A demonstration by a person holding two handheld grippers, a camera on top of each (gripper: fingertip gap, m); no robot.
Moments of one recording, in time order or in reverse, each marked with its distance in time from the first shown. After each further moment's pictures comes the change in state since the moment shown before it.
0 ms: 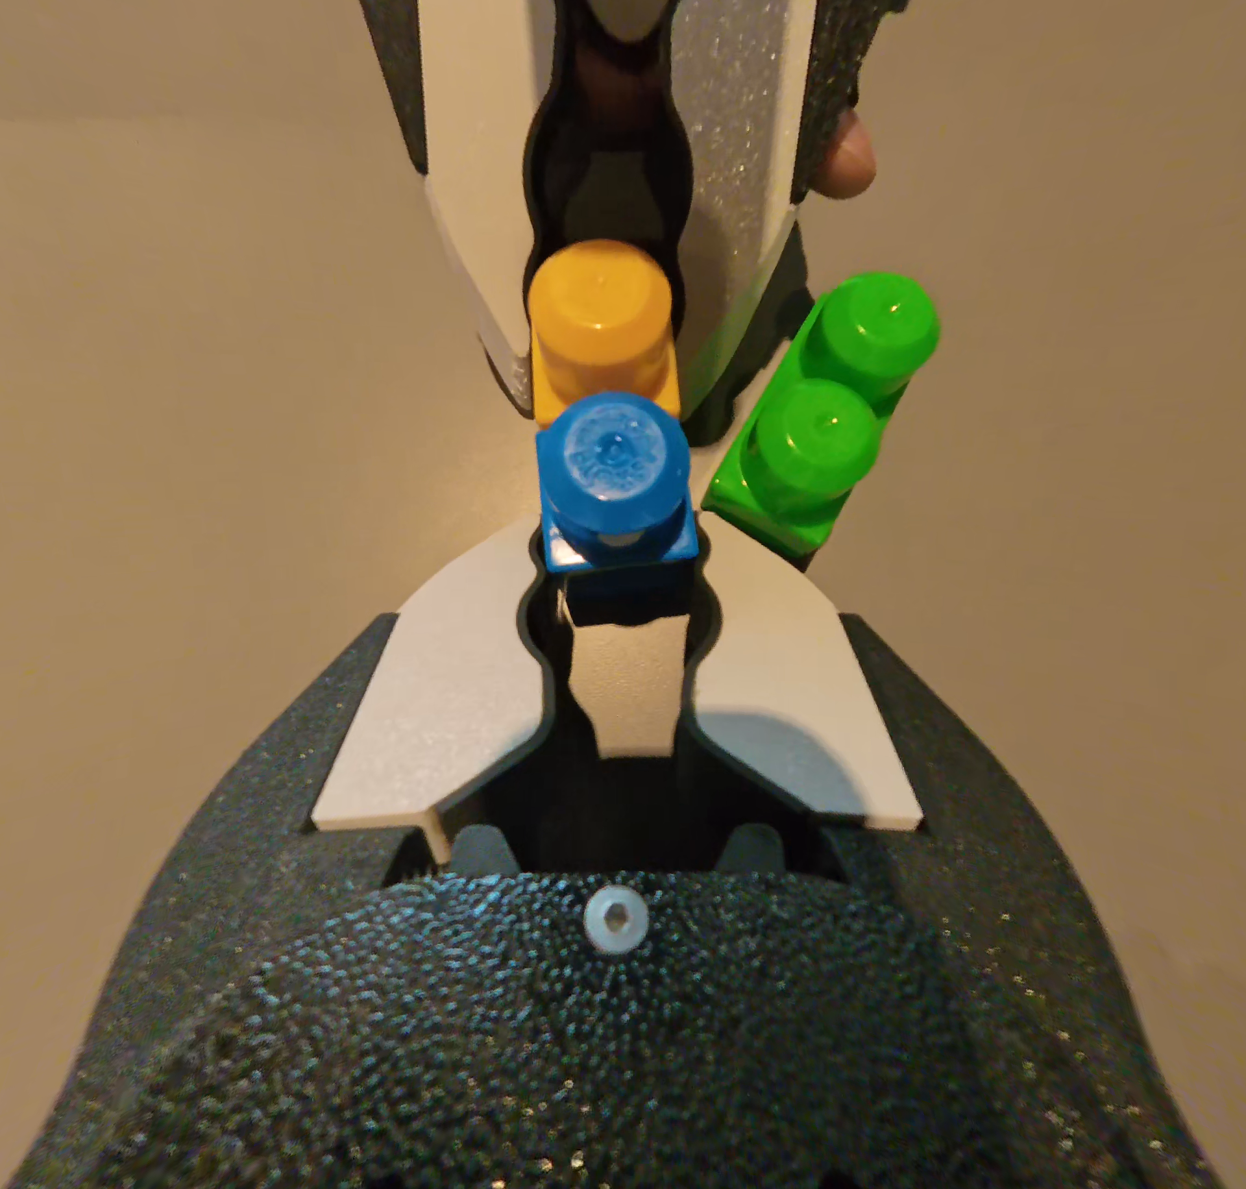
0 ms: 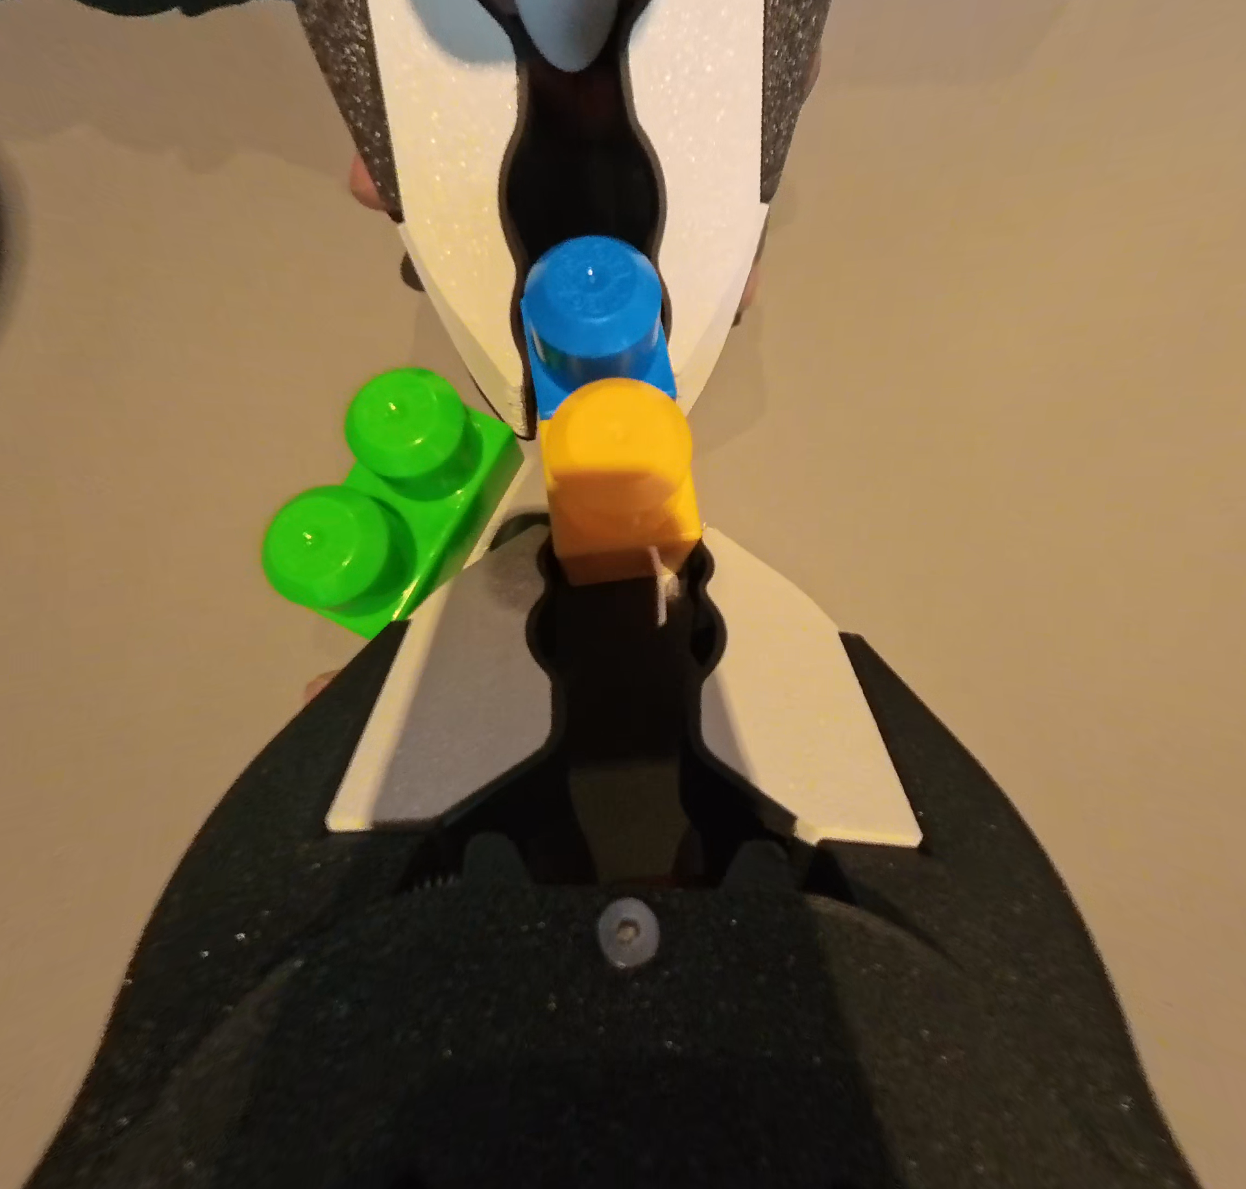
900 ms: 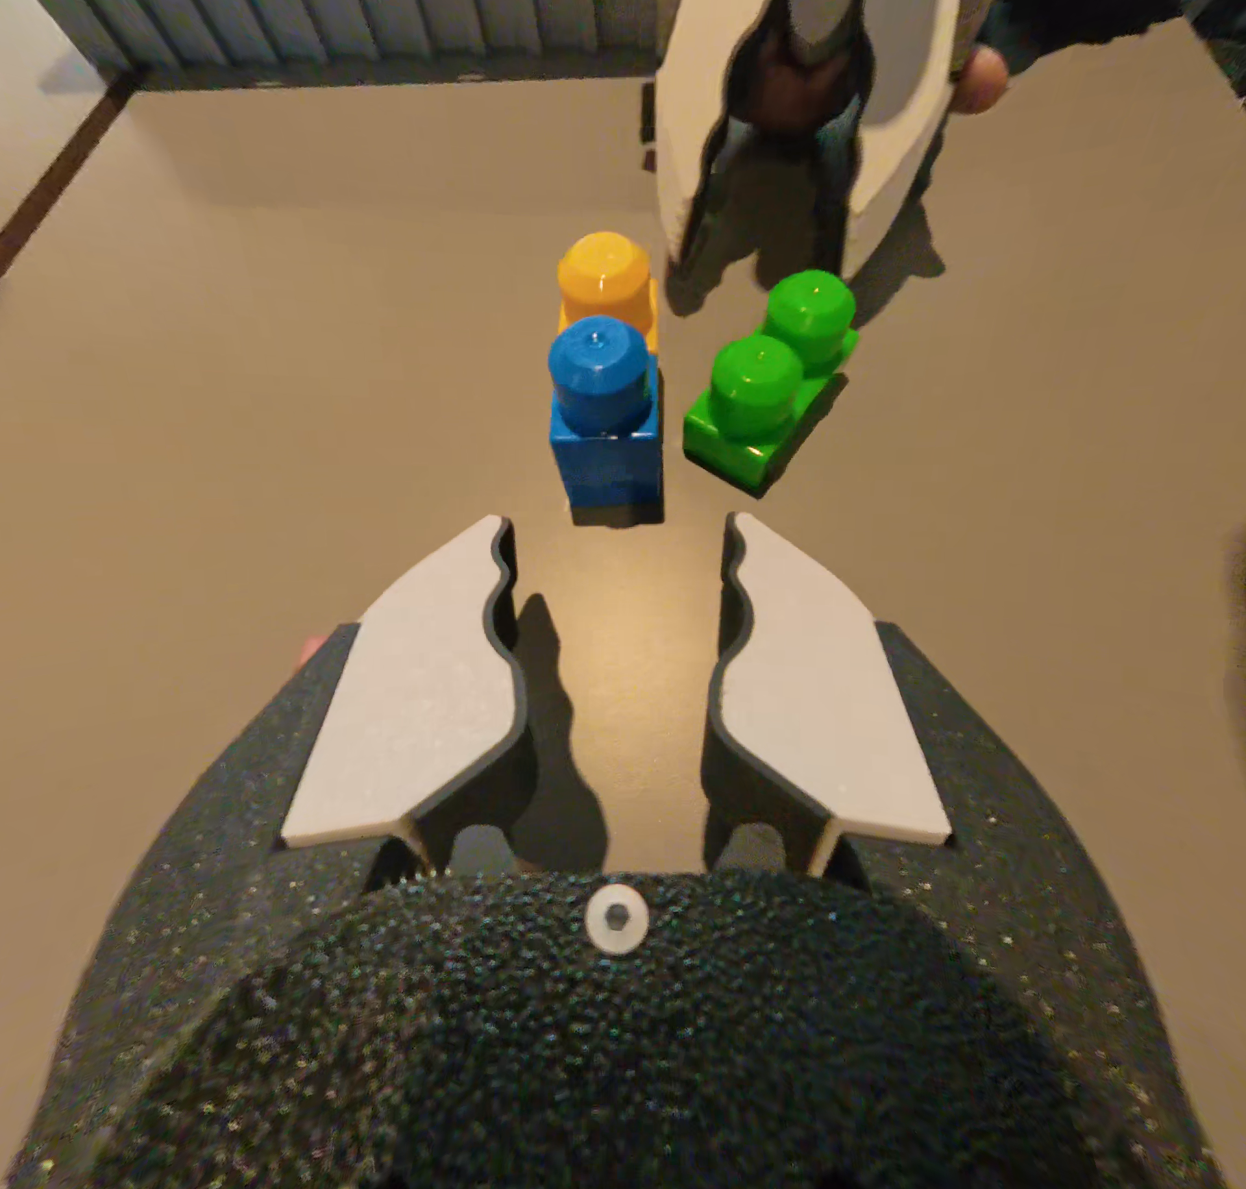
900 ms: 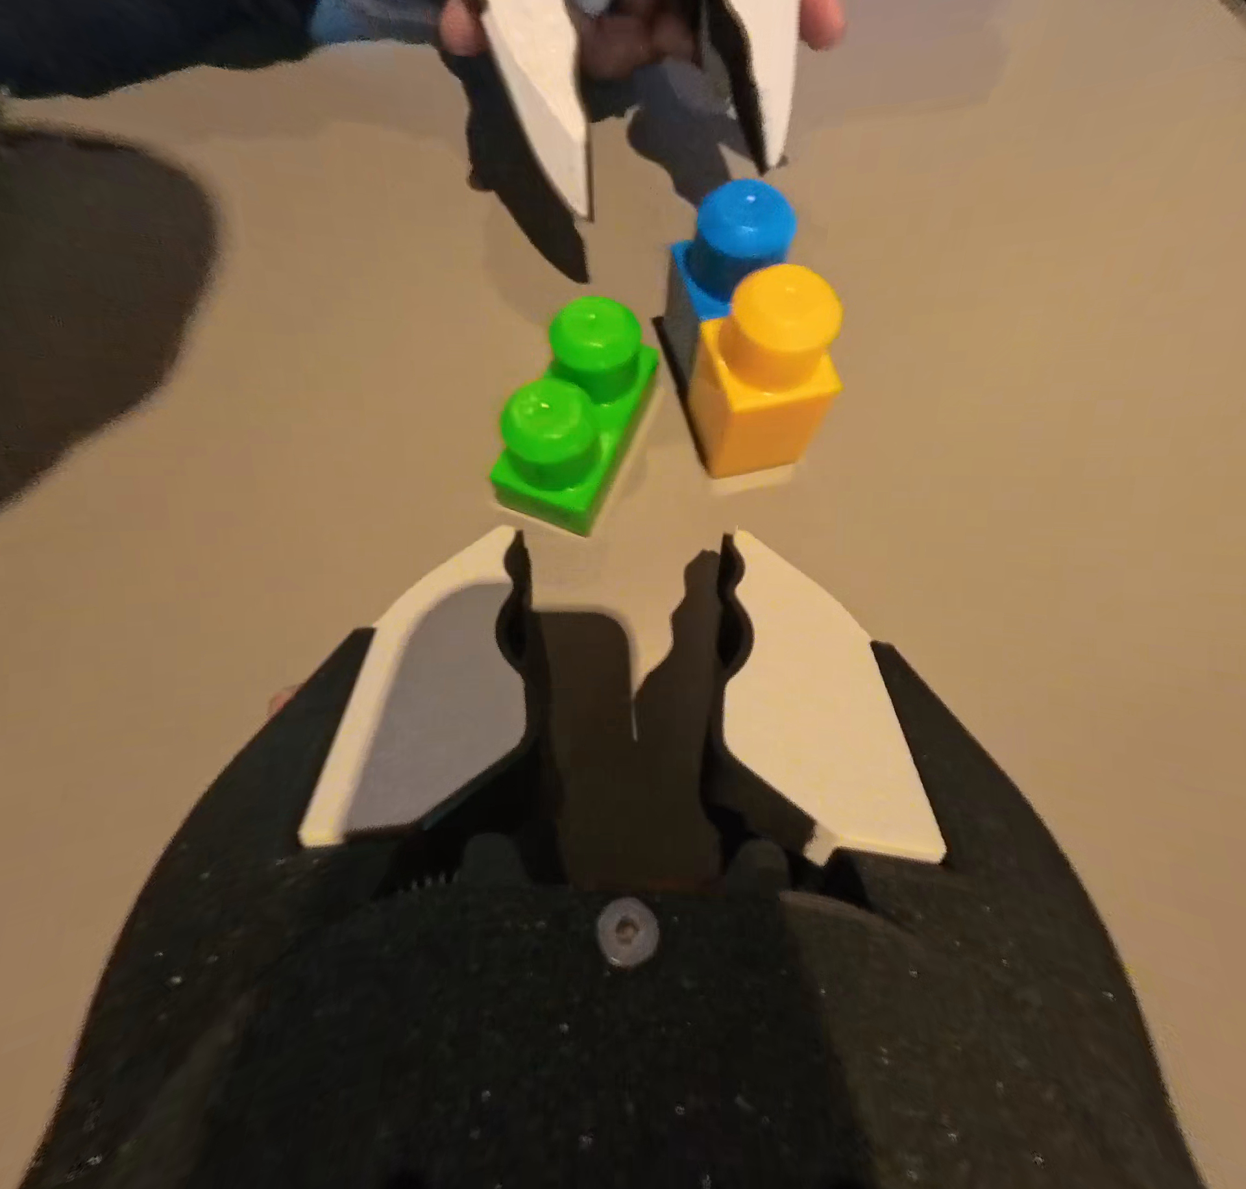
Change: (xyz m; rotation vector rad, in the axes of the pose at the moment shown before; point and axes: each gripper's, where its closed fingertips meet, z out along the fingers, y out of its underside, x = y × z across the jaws) left arm 0.007 0.007 -0.050 0.189 -0.140 -0.010; right arm -0.045 0.015 -0.041 0.132 0.064 0.054
